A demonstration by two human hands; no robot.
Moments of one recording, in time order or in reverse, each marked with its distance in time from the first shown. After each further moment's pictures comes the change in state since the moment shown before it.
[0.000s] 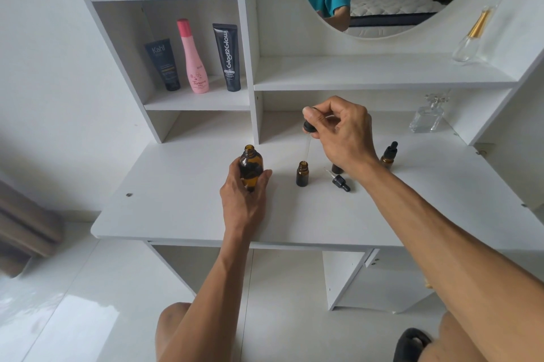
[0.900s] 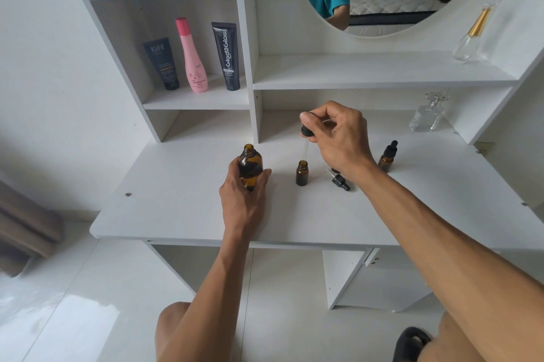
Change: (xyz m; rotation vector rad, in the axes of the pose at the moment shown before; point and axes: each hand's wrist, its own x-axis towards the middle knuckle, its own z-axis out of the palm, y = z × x) left_hand 0.000 0.001 -0.001 -0.003 0.005 0.017; right_hand -0.004 0.005 0.005 0.027 -0.030 0.051
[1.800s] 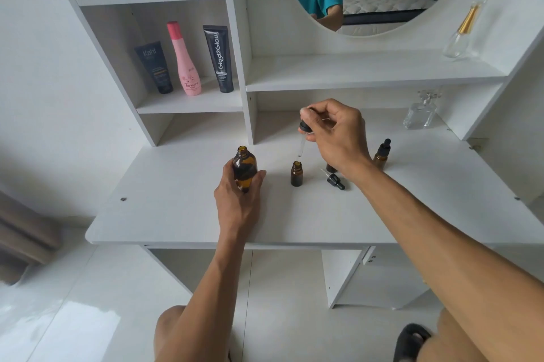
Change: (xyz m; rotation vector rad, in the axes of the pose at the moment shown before) left_hand 0.002 -0.005 0.003 0.000 0.002 -0.021; right_hand 0.000 -0.002 -0.005 0.156 0.043 0.103
